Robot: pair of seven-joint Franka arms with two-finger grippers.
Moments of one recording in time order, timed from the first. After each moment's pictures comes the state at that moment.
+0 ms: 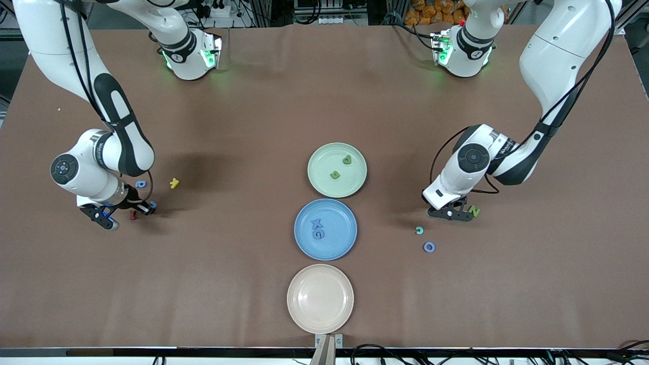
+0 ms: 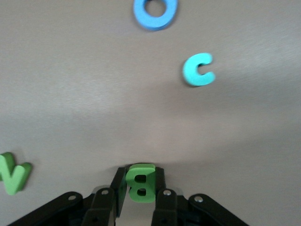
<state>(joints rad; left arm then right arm) 0.17 0.59 -0.49 -2.03 0.59 2.52 -0.56 0.09 0.52 -0.21 -2.08 0.21 2.59 0.29</state>
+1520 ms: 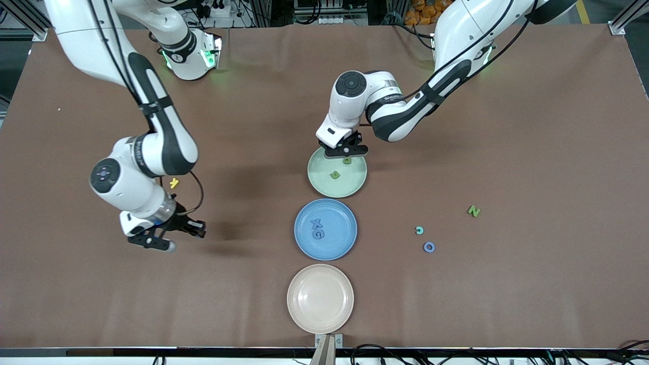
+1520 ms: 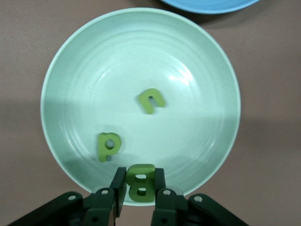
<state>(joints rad) -0.17 0.65 -0.77 -1.94 0.59 2.43 -1.37 0.24 0.52 -0.04 -1.79 0.23 2.48 0.25</state>
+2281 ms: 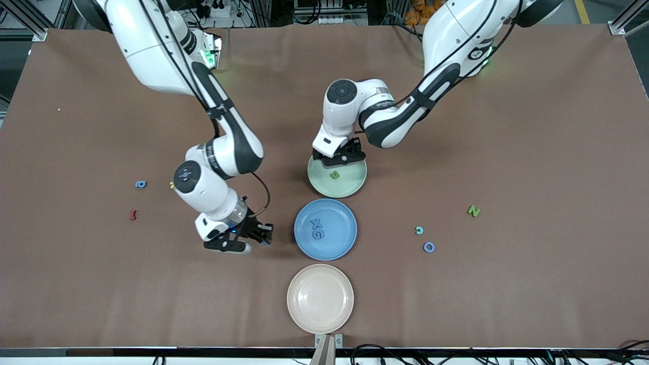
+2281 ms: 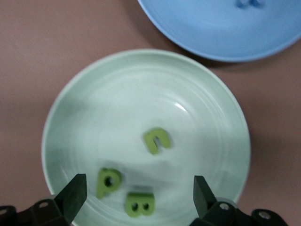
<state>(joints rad) -0.30 0.67 -0.62 -1.85 0.59 2.41 -1.44 0.46 0.71 -0.03 -1.57 0.34 2.59 0.34</state>
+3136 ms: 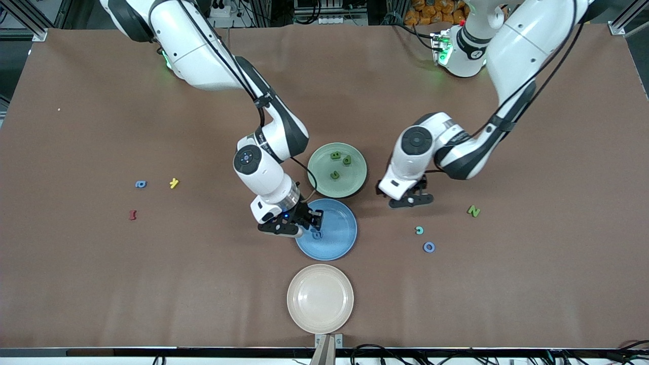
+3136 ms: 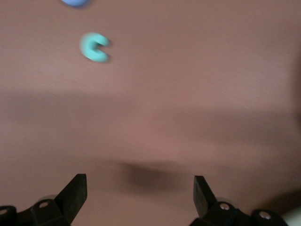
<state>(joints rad) 0.05 0.62 -0.61 -1.93 0.63 2.37 -1.03 0.62 0.81 -0.01 -1.46 0.33 2.66 0.58</state>
